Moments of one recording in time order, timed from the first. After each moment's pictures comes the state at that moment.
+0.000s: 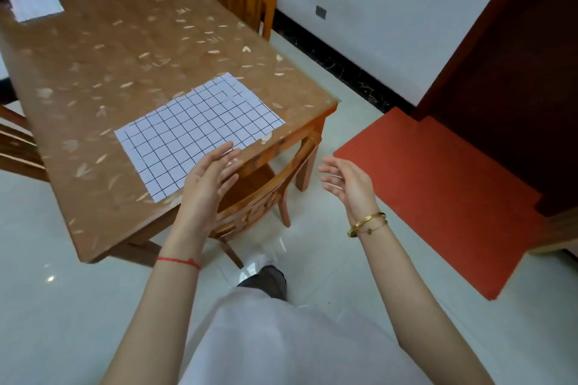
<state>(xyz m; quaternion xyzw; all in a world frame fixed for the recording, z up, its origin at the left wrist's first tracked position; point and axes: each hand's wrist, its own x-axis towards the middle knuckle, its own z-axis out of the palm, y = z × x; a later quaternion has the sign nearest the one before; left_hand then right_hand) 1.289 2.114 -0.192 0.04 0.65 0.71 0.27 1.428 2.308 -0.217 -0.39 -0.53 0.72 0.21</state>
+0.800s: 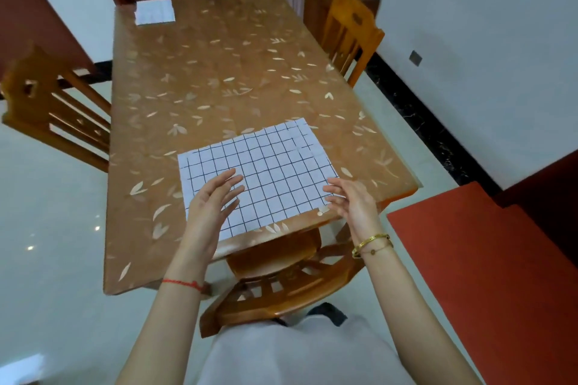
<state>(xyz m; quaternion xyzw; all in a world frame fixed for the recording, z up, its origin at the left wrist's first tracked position) 1.123 2.118 -0.212 -0.08 0.65 0.74 0.16 1.189 2.357 -0.229 -0.32 -0.57 0.75 0.08</state>
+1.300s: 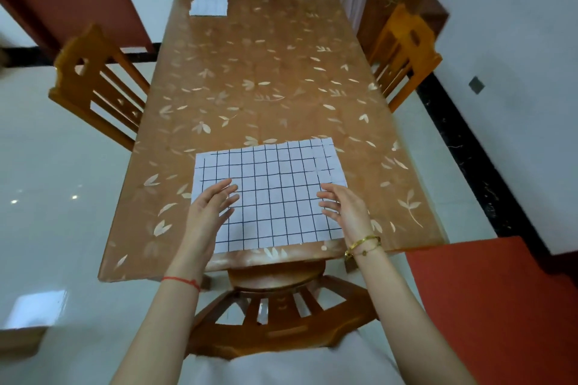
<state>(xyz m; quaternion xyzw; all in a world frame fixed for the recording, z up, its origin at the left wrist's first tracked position) 1.079 2.142 -0.237 -0.20 0.64 0.74 0.08 1.085 2.391 -0.243 -0.28 -0.59 0.76 -0.05</state>
